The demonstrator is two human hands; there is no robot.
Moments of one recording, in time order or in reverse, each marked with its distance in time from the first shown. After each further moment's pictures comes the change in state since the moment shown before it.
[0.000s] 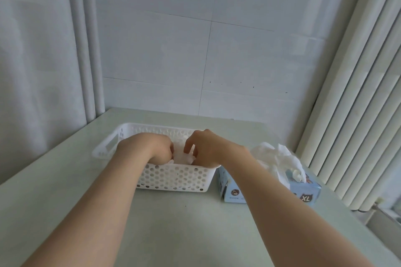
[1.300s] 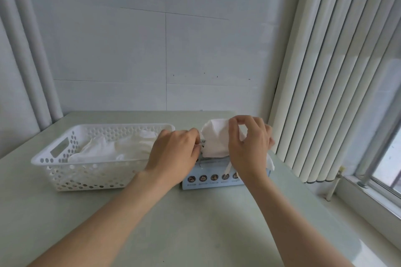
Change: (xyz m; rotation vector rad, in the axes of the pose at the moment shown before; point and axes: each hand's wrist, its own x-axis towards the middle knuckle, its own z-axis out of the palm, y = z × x) left_hand -0.013 0.132 0.067 -0.075 0.894 0.541; right_hand -0.113 0.112 0.034 0.526 1.228 0.398
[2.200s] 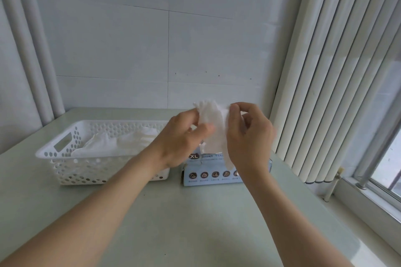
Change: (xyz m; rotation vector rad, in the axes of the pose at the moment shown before) left_hand 0.011 0.014 -0.051 -0.867 -0.188 -0.127; right_hand -0.004 -0.052 -0.021 0.226 0.048 -0.095
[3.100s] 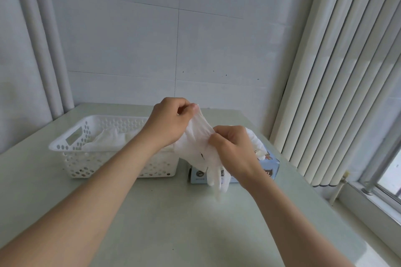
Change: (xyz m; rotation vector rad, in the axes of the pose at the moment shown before) left_hand 0.013 -0.020 -0.033 0.227 0.260 -0.165; right_hand -0.017 -0.013 0.005 0.109 -0.695 0.283
